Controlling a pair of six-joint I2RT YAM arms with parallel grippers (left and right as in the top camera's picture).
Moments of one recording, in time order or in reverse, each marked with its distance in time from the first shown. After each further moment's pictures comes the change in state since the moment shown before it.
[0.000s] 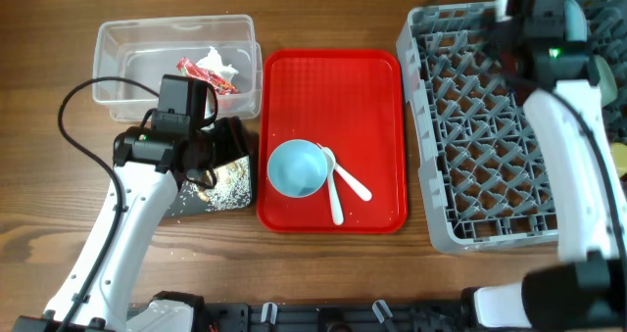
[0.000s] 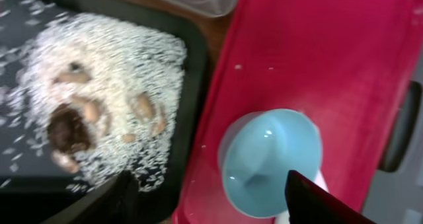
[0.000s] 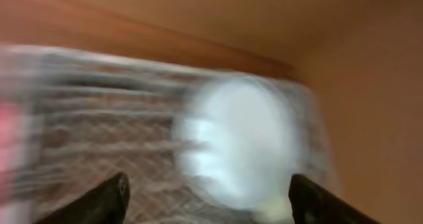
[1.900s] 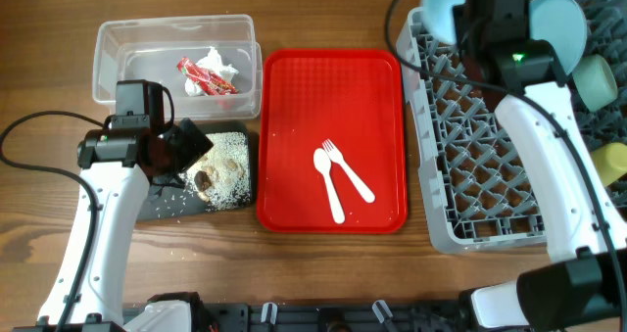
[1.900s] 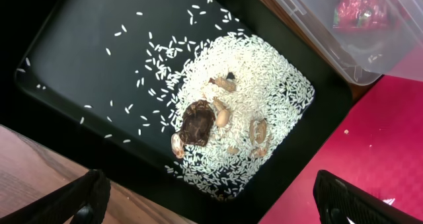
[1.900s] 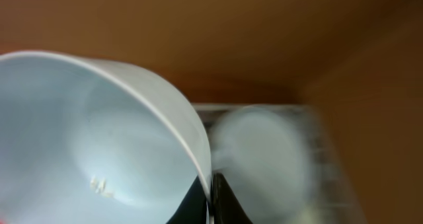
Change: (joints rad) left arm 0.204 0.000 0.001 -0.126 -0.158 -0.155; right arm 0.104 0.028 0.007 0.182 0.342 0.071
